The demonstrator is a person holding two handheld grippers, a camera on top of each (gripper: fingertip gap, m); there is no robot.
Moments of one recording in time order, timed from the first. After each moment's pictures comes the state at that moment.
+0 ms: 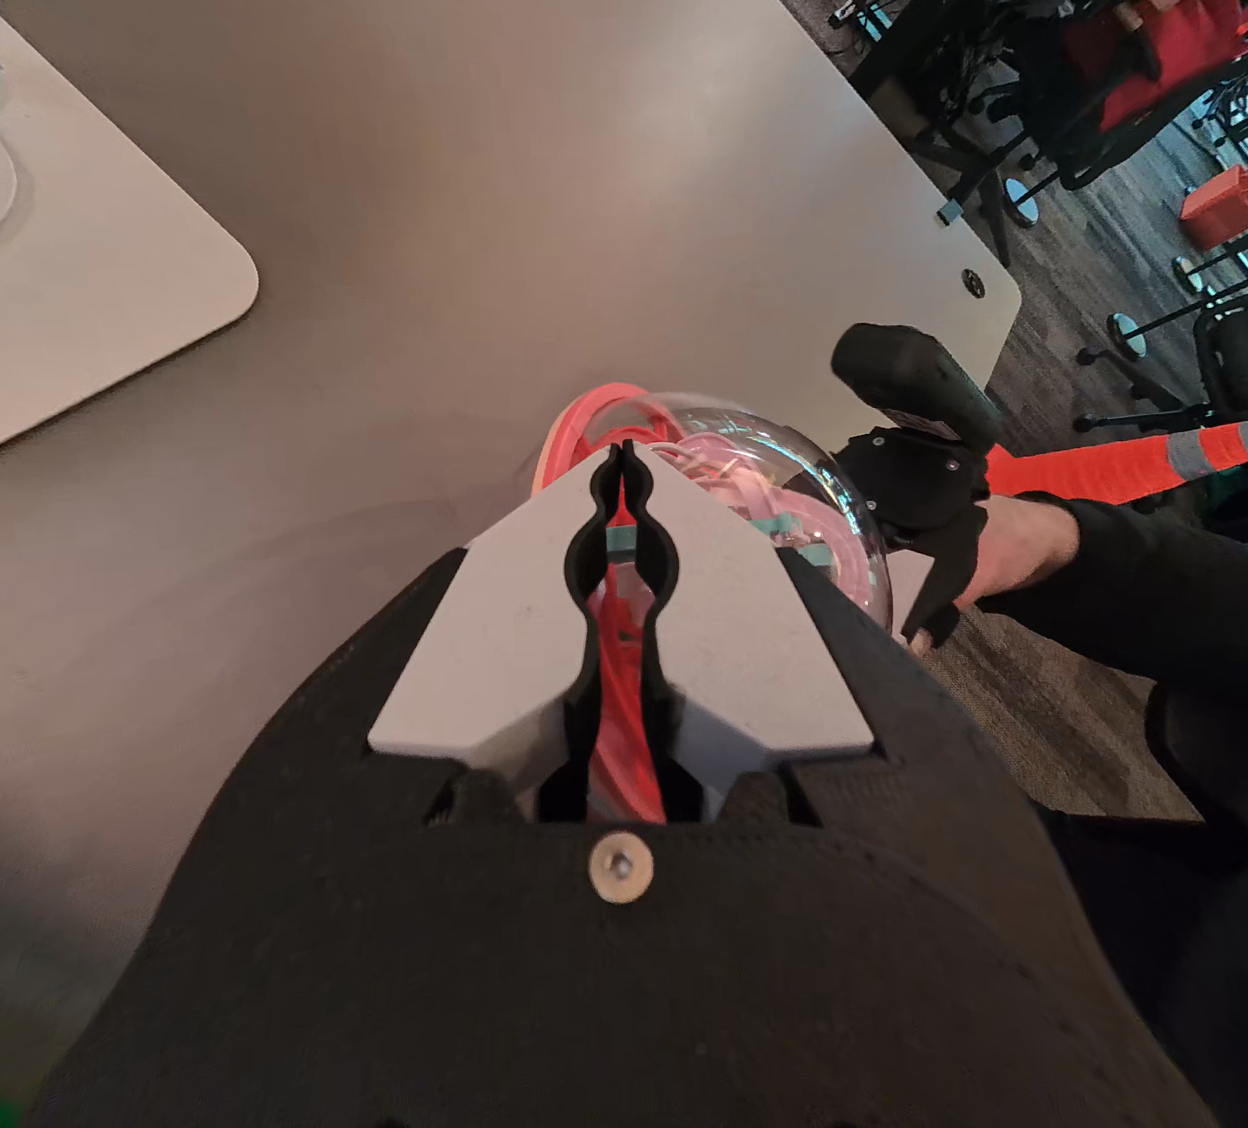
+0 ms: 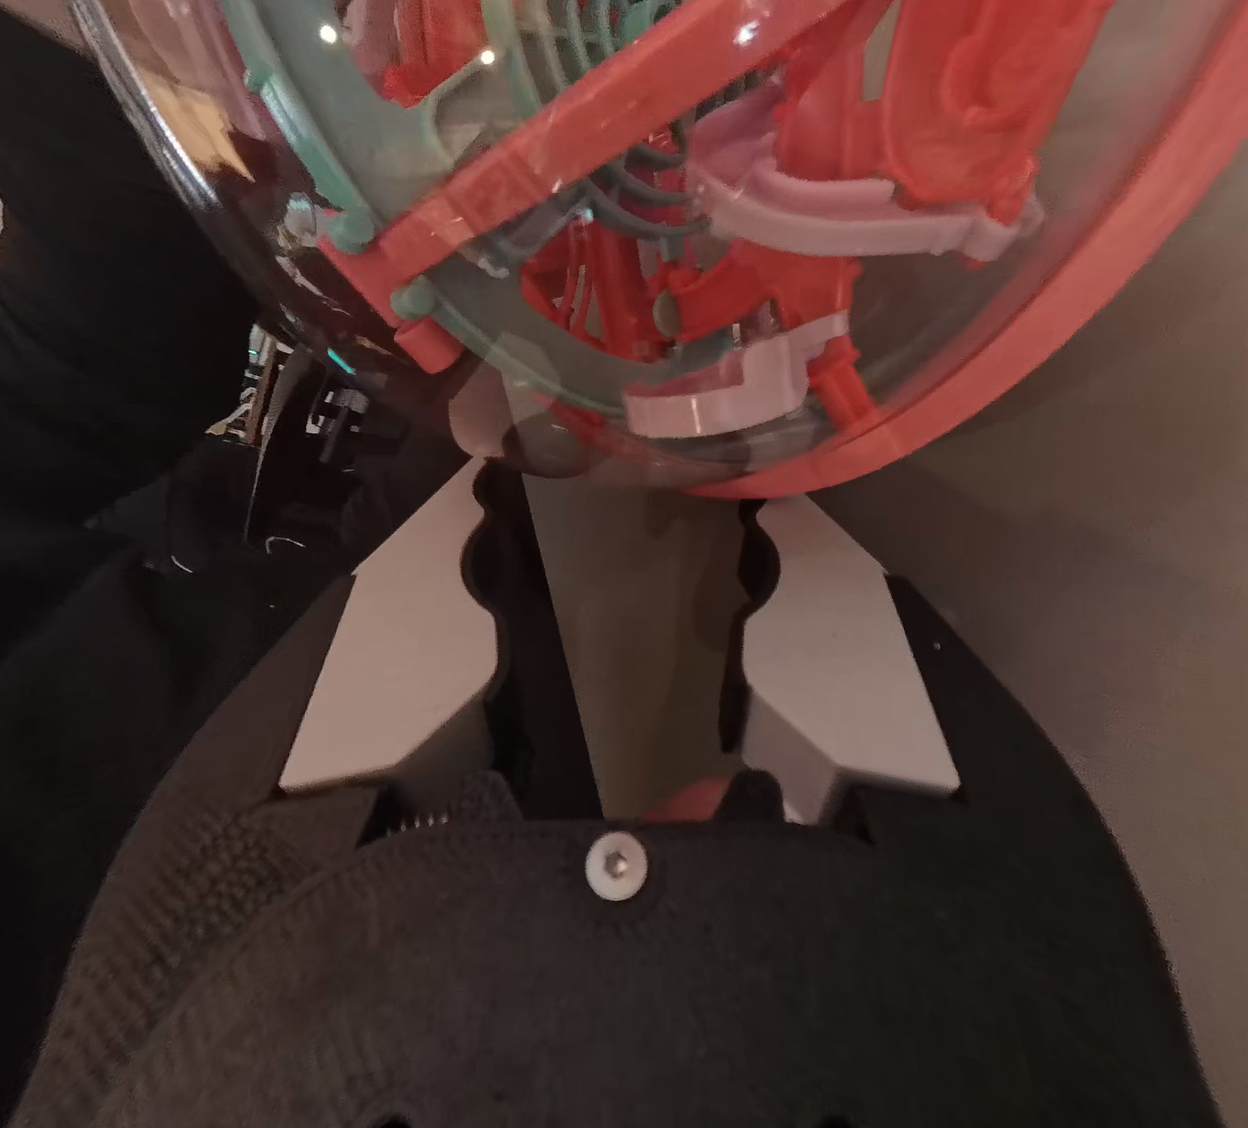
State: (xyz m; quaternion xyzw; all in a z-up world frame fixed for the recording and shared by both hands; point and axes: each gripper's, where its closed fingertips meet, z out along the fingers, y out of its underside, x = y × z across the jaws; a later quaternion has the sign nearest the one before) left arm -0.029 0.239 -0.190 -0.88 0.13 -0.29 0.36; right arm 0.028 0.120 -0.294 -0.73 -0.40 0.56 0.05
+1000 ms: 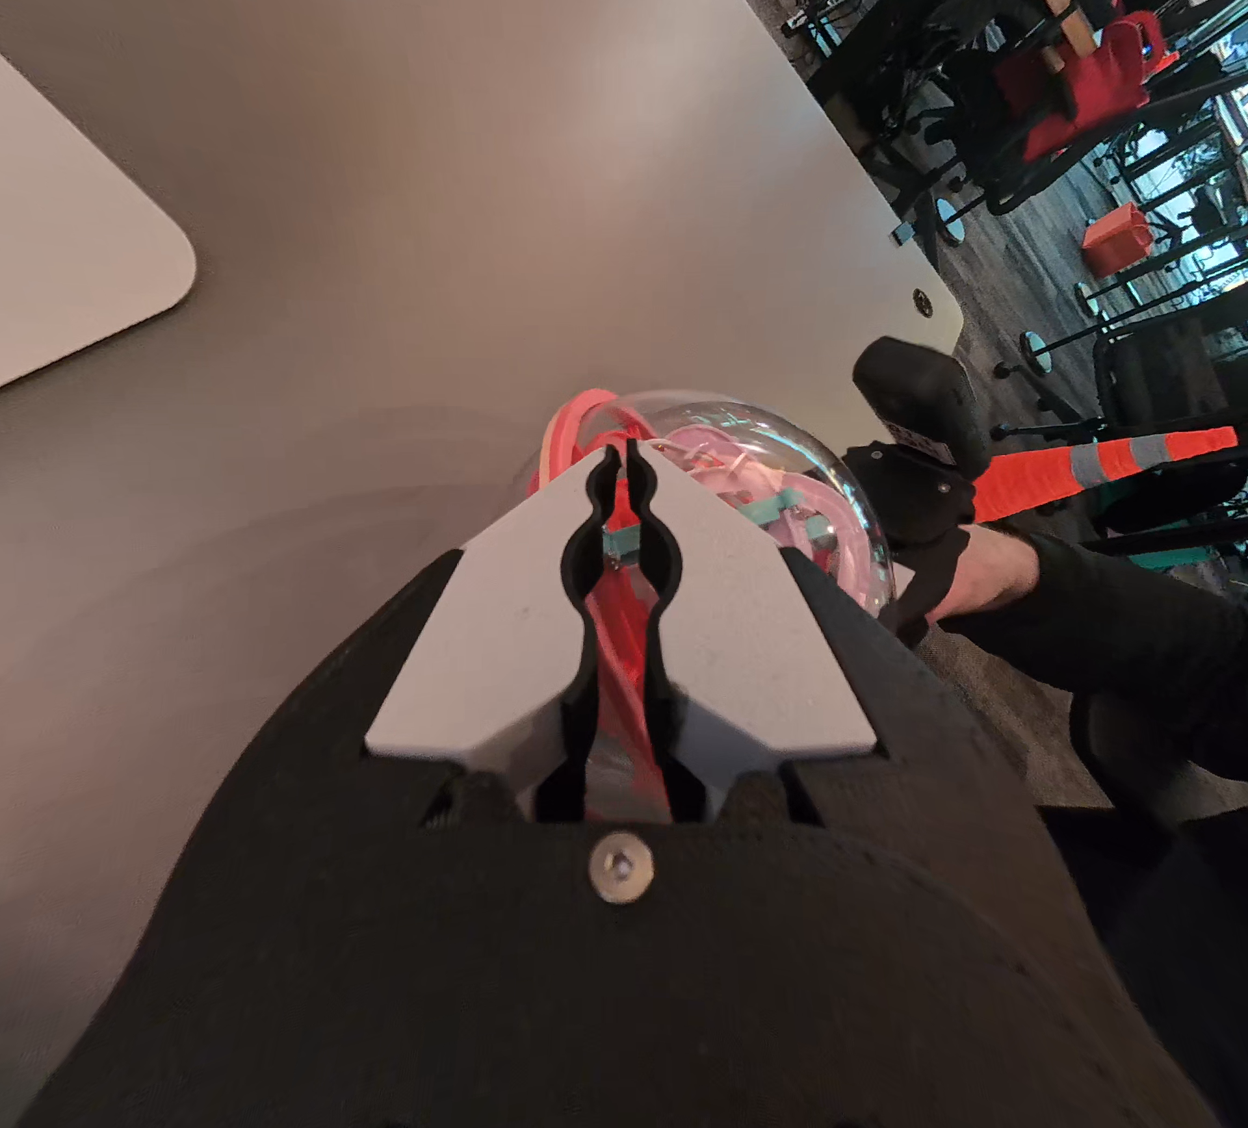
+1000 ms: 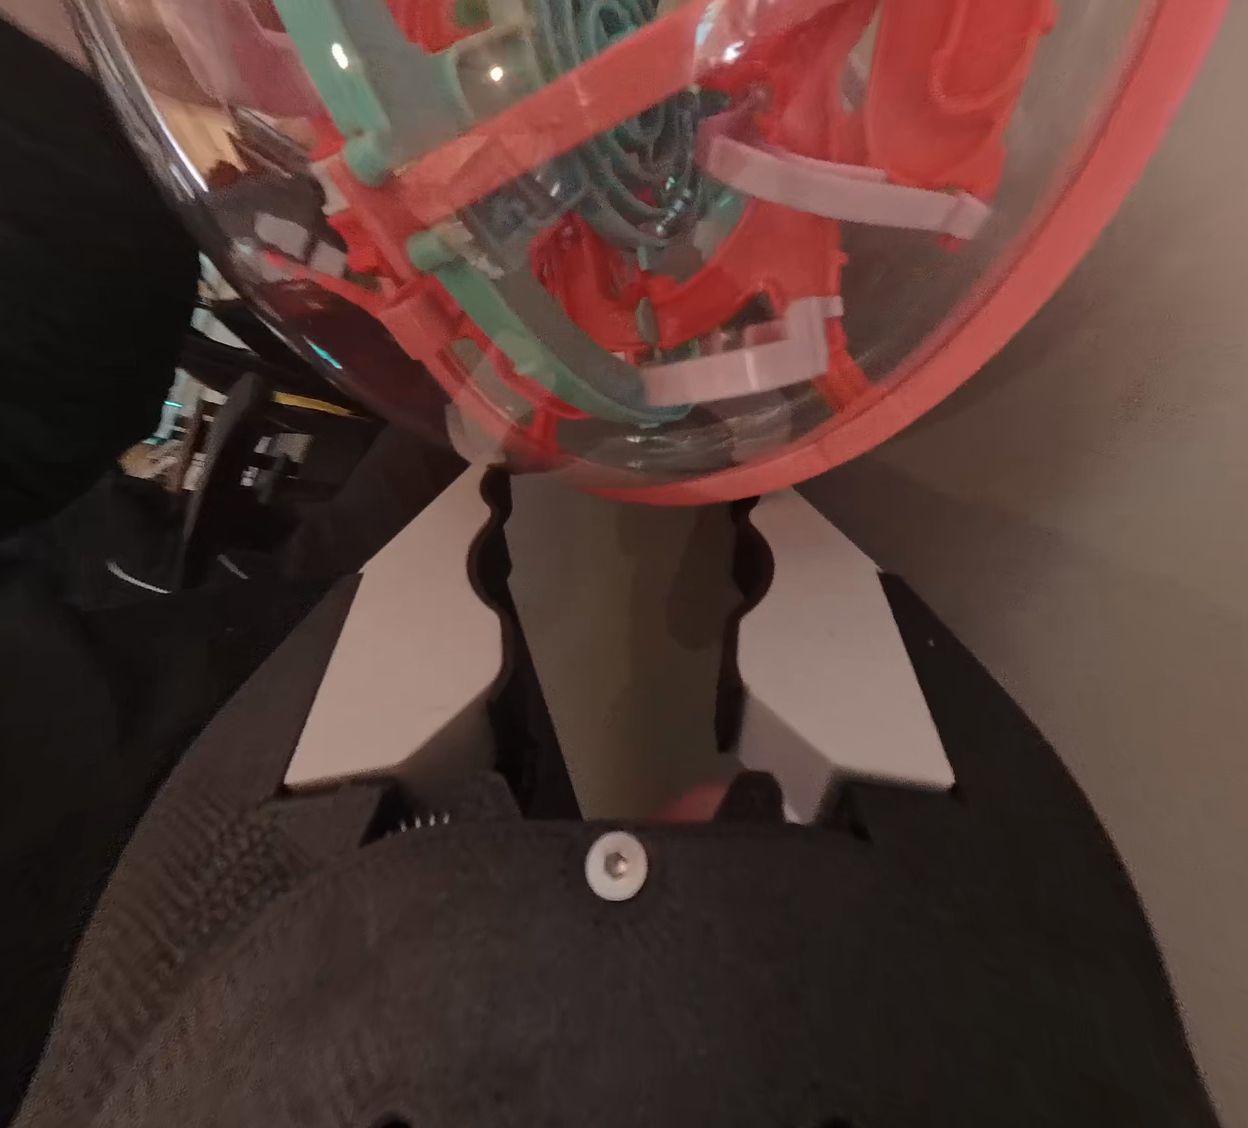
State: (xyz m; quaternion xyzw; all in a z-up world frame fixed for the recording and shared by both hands) left arm -0.021 0.250 -0.195 -0.87 0.12 -0.34 0.33; right arm 0.039 0.136 -0.297 -0.75 -0.38 0.53 0.10
